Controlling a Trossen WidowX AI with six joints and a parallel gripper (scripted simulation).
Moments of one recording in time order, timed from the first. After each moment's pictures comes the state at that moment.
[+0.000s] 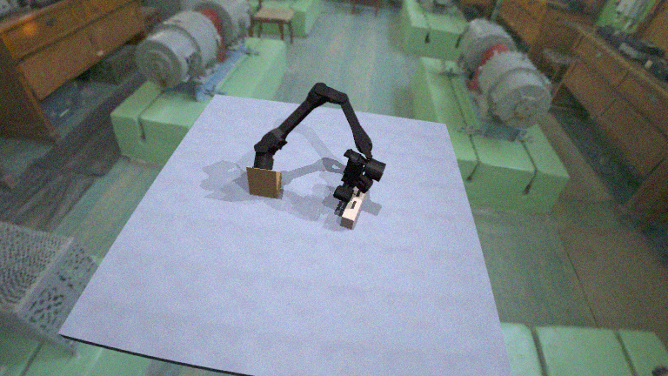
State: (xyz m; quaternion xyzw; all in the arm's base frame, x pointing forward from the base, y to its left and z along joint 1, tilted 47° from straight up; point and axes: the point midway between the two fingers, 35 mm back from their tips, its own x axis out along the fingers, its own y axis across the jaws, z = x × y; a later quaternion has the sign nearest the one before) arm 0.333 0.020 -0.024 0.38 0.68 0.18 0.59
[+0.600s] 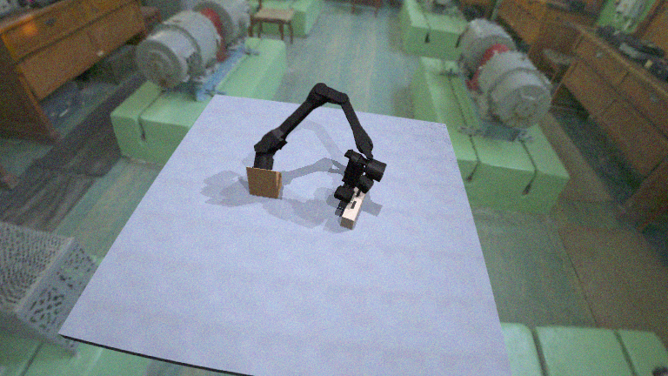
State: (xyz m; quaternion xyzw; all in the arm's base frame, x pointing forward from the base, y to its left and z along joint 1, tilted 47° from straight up) arm 0.335 0.020 -0.025 0.38 0.68 0.18 0.59
